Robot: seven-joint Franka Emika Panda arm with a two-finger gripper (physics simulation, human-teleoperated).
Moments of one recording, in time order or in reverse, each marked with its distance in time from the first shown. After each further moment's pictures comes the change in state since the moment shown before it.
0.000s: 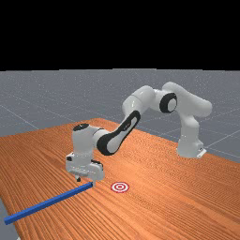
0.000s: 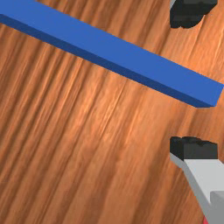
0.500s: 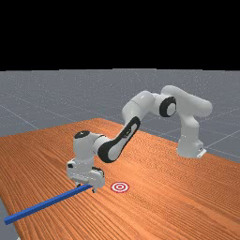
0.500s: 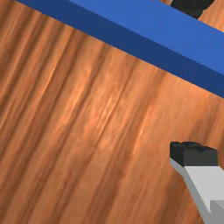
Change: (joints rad) arm 0.002 0.069 0.003 0.037 -0.006 0.032 -0.012
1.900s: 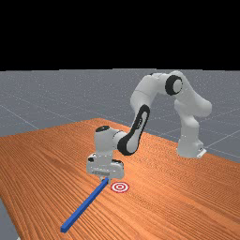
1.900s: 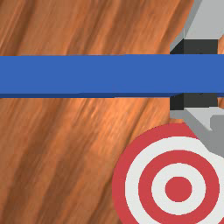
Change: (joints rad) arm -0.019 -0.363 0.058 -0.699 0.056 0.362 -0.126
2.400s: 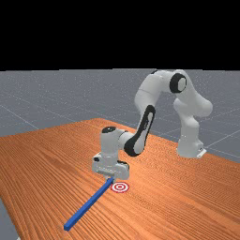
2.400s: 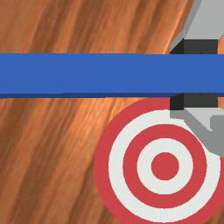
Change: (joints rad) arm 0.079 -0.044 -0.056 -0.094 -0.028 0.034 0.117
